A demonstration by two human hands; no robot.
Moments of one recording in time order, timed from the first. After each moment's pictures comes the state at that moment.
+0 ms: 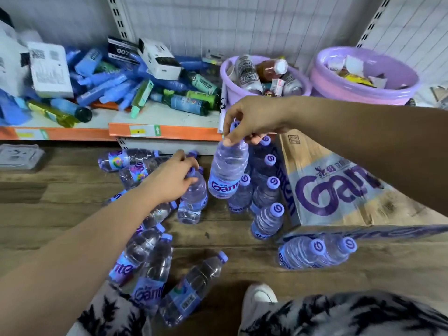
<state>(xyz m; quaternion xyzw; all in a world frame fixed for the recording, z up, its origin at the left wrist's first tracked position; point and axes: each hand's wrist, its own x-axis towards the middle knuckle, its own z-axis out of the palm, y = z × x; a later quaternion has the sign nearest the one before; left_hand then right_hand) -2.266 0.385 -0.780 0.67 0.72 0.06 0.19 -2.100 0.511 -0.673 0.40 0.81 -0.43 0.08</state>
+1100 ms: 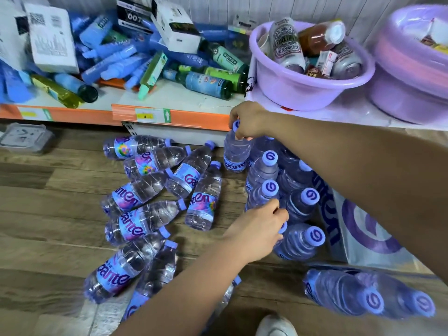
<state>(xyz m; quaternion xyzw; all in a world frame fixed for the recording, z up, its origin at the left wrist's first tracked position) -2.149 0.407 -0.861 0.76 0.60 0.02 0.26 -2.170 0.595 -0.811 0.40 0.89 -0.21 0.08</state>
